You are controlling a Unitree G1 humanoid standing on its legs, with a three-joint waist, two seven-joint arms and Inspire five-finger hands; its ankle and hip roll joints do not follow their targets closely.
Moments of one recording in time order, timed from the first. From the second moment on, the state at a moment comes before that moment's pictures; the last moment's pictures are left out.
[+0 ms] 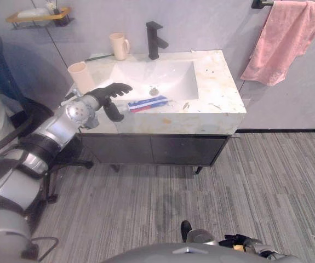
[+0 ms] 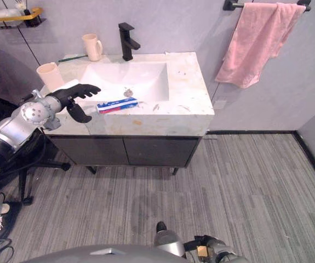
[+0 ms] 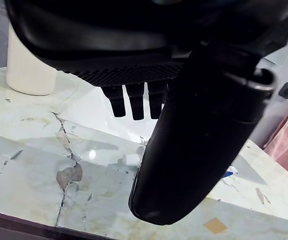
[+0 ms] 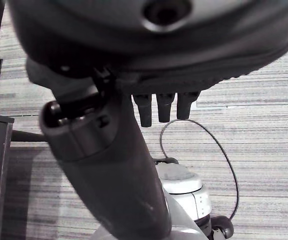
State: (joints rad) left arm -0.86 0.86 -0.72 0.50 -0.13 0.07 -0.22; right arm -0.09 -0.30 0.24 1.32 0.26 0.14 0.04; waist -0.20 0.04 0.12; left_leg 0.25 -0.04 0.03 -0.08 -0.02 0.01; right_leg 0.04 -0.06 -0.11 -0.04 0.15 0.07
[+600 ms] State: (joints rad) left arm -0.86 0.82 -0.72 0.50 -0.16 0.17 -0.26; right arm -0.04 -0.30 0.24 1.34 0.26 0.12 0.03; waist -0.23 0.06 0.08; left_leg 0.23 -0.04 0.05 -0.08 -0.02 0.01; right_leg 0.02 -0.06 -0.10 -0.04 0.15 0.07
